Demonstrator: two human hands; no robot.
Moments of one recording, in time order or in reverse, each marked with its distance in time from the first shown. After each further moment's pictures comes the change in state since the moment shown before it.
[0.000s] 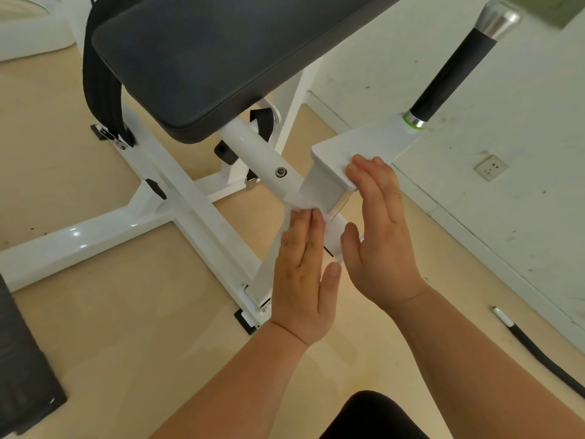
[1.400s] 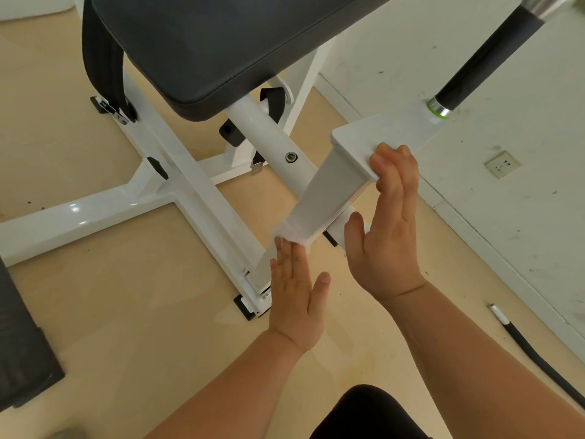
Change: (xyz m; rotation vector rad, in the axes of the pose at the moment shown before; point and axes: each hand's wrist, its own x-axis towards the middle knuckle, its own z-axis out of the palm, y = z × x) left_hand -0.044 -0.030 0.018 -0.053 -0.226 -0.465; right_hand 0.003 0.006 0.016 0.073 0.068 -0.027
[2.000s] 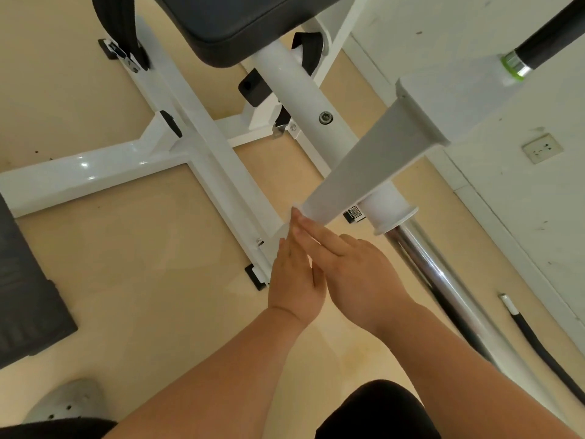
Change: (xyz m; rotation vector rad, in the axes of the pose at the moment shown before) left_hand 0.000 -0.051 -0.002 0.096 0.096 -0.032; right_hand -0.077 -0.004 0.041 -0.333 -0.780 -0.205
